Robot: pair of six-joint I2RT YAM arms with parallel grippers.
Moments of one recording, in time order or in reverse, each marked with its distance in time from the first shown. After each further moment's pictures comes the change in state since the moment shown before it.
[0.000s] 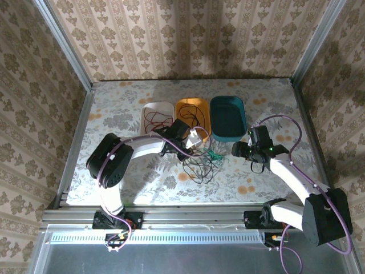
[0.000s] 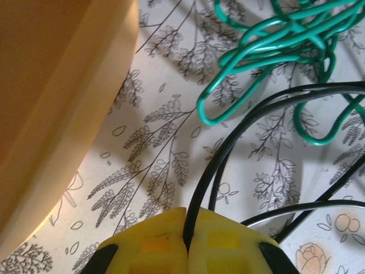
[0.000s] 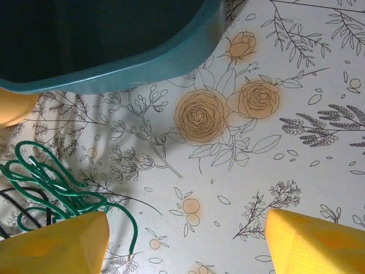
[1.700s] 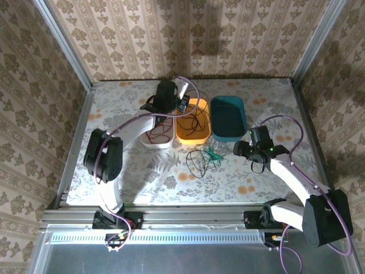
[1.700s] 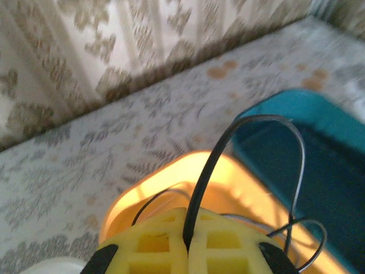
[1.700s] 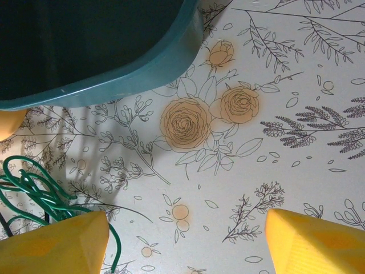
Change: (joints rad) left arm 0.195 0.057 0.370 0.268 -0.201 -0.251; right arm 0.000 -0.013 0.000 -0.009 0.048 0.037
